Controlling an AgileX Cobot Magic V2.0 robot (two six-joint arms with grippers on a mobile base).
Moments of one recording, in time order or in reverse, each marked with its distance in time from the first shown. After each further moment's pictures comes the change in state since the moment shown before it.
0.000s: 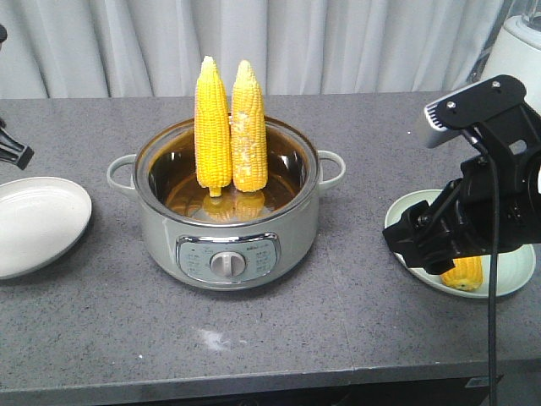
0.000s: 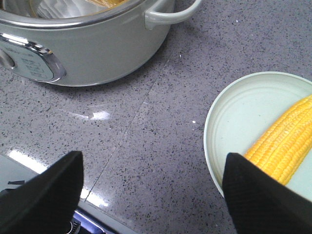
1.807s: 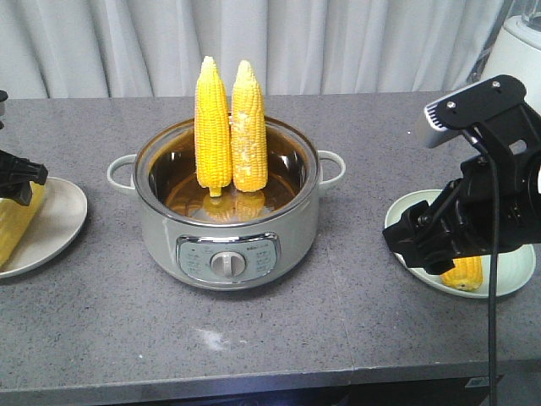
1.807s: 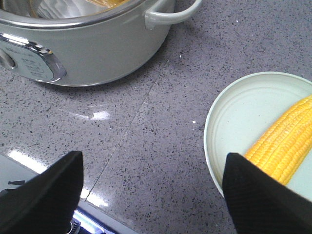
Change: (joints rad) left arm 0.263 0.321 0.000 -0.284 -0.207 0.017; right arm 0.000 0.000 0.000 0.000 0.000 0.000
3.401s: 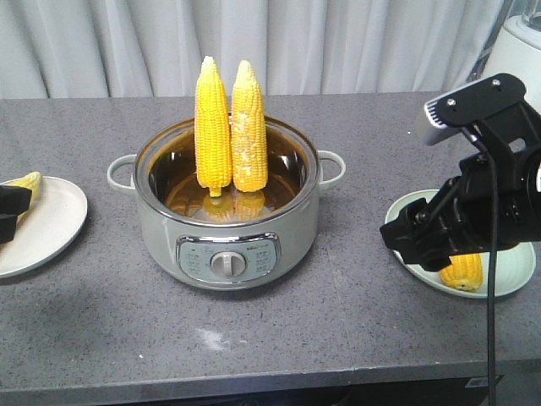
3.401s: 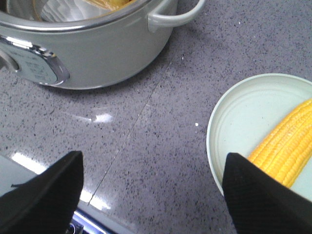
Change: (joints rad) left arm -0.201 -0.791 0.543 -0.174 -0.286 0.183; right arm 0.000 0.000 0.000 0.012 -0.018 0.000
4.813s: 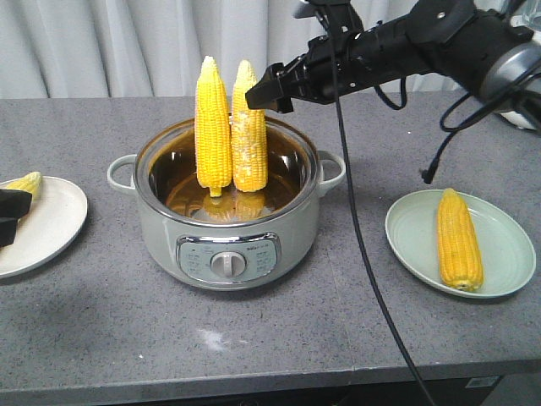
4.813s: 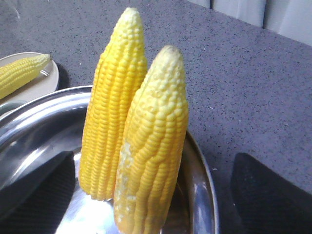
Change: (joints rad) left arm 0.000 0.000 0.002 -0.001 0.010 0.000; right arm -0.134 0.895 -0.905 0.695 -0.020 -0.559
